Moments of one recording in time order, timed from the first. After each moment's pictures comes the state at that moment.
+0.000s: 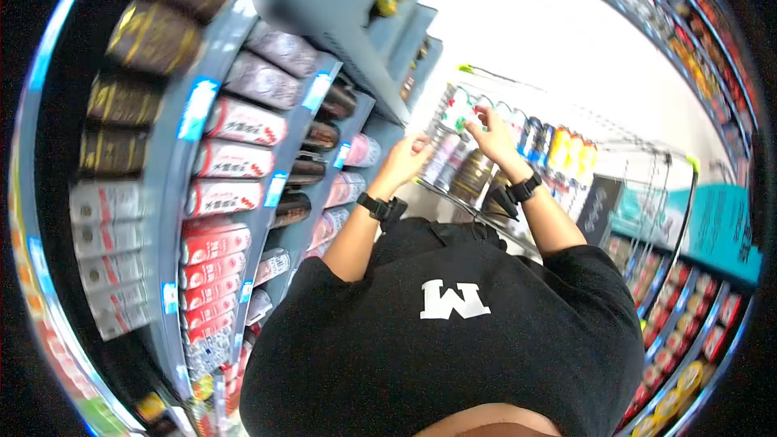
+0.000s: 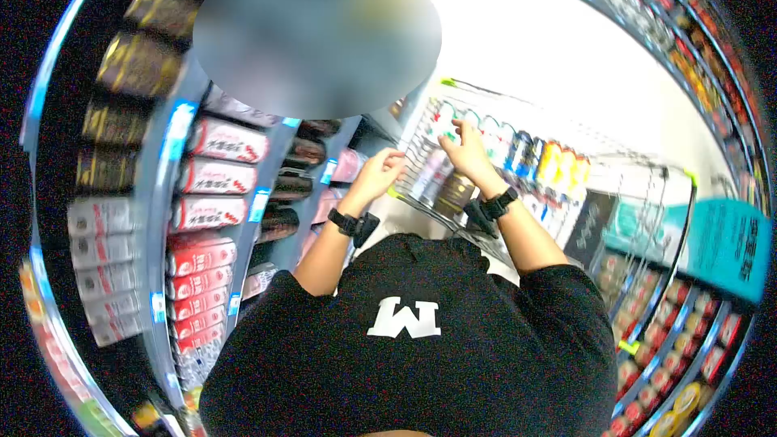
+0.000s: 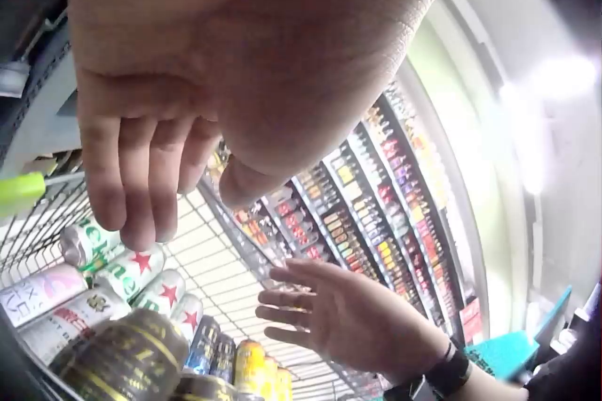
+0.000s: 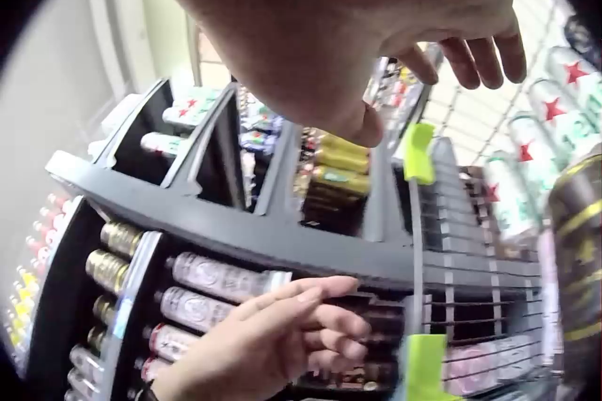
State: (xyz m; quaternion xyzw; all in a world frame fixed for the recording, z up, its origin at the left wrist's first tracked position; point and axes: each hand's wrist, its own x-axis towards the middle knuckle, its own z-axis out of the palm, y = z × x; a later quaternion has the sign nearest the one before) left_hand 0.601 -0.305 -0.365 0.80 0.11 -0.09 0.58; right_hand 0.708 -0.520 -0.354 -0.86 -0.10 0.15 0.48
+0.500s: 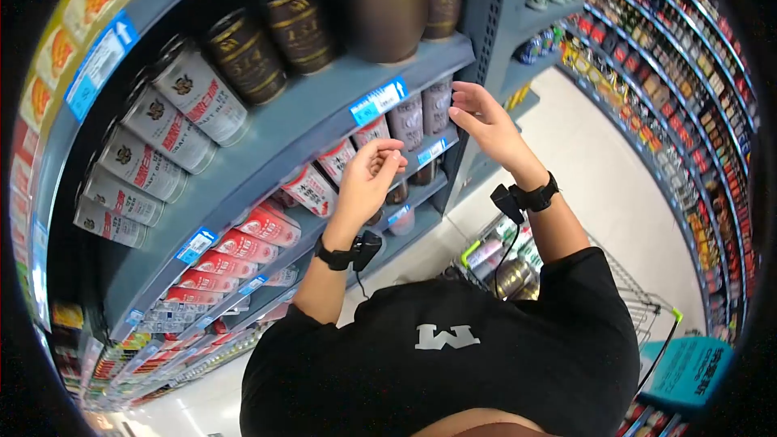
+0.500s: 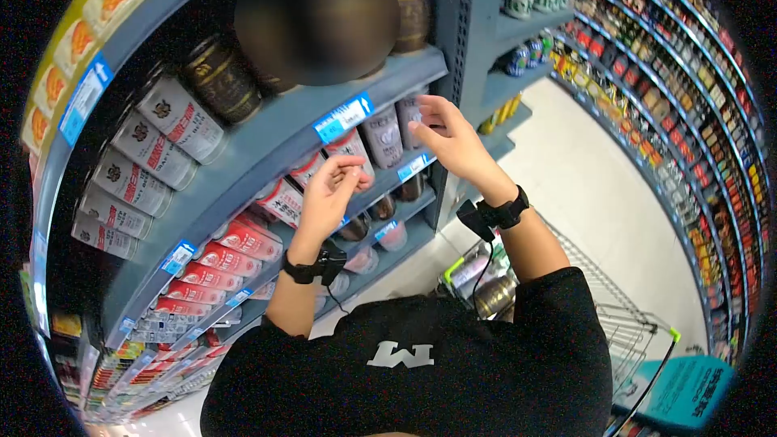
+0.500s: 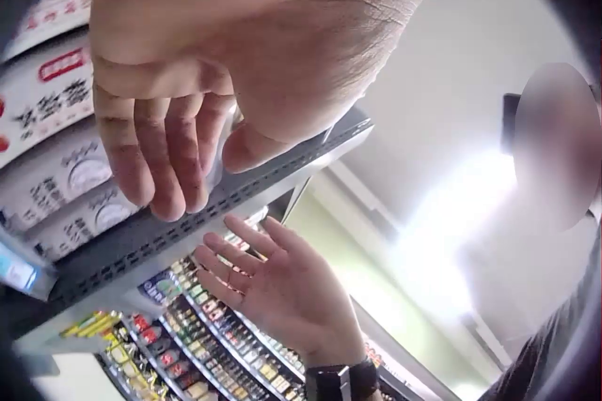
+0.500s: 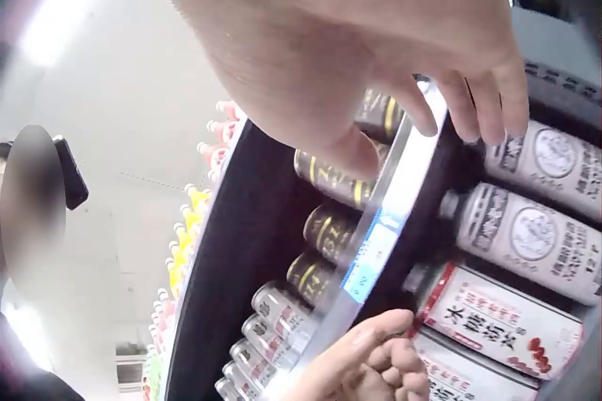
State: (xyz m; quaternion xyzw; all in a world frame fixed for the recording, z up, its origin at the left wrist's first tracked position) left_hand 0.489 -0.136 -0.131 0.70 0.13 0.29 0.64; right_hand 0.700 -0.261 -0.101 -0.64 -0.47 0.19 0.58
